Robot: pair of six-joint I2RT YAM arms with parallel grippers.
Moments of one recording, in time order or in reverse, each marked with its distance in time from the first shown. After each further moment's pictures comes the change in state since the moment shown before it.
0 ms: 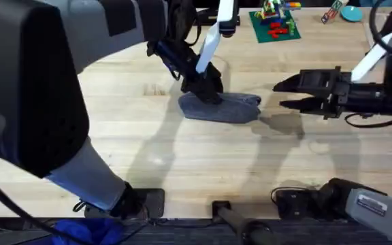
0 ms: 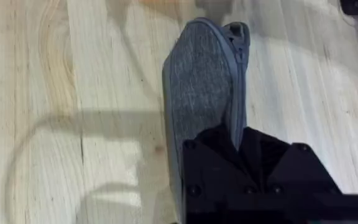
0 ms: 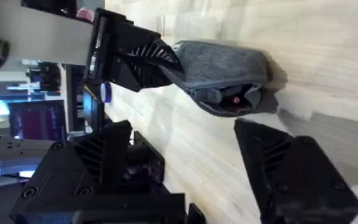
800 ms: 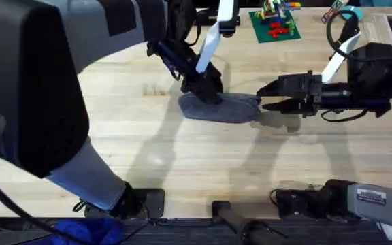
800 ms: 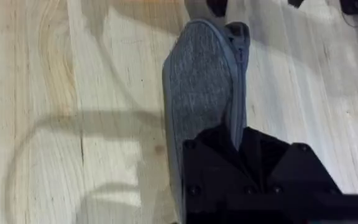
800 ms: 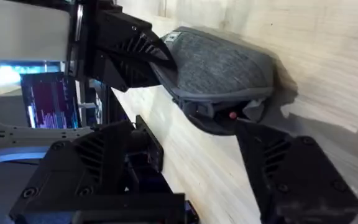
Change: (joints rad) left arm 0.000 0.000 0.000 0.000 0.000 0.000; right arm 0.126 0.206 -0.023 0.175 -0.042 0.008
